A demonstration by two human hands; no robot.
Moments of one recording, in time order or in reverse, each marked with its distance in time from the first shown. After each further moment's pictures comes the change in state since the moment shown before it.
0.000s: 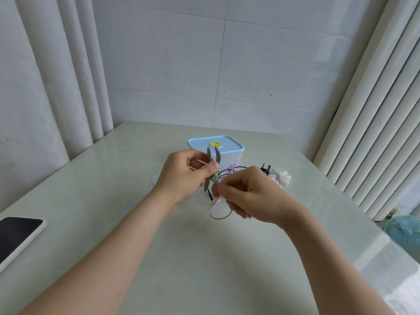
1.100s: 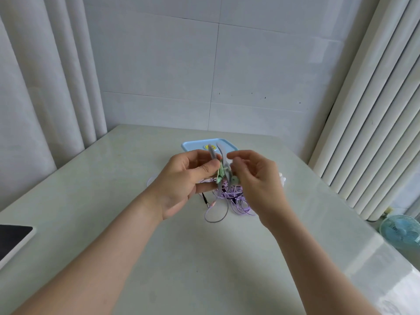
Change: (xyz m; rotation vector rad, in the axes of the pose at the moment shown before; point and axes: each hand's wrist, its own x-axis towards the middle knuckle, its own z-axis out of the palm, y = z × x) left_hand -0.010 0.018 0.005 -0.403 -0.328 -0.059; right_hand 0.018 0.017 0.004 0.340 0.549 -0.021
